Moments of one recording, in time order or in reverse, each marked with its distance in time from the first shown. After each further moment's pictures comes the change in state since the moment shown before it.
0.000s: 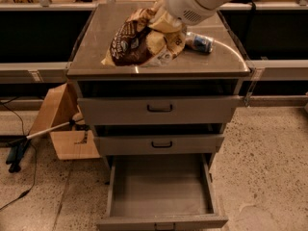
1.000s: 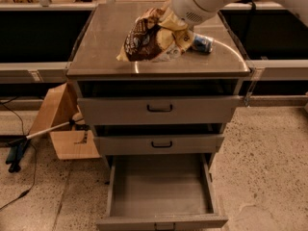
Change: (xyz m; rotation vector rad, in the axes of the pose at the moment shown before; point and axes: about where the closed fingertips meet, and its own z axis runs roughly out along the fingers) arm 0.037 -0.027 0.019 0.072 0.084 0.017
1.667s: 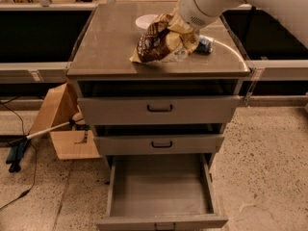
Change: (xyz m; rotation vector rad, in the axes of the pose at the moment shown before) arm 0.046 -0.019 0.037 0.004 0.066 0.046
